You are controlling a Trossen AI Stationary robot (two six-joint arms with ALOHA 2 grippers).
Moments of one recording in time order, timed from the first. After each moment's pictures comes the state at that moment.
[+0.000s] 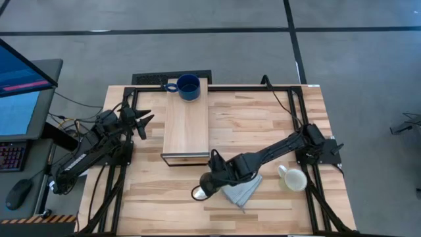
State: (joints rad) left arm 0.73 0.01 0.21 -0.38 0.12 0.02; right arm 0.40 2.02 1.72 -0.89 0.18 1.28
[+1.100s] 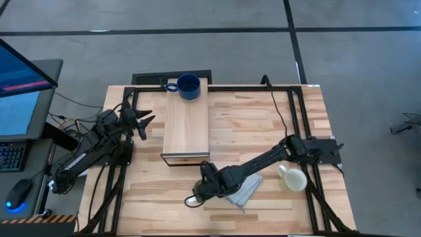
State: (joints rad) left arm 0.73 0.02 0.21 -0.35 0.15 0.05; right arm 0.42 2.26 1.95 -1.01 0.18 1.40
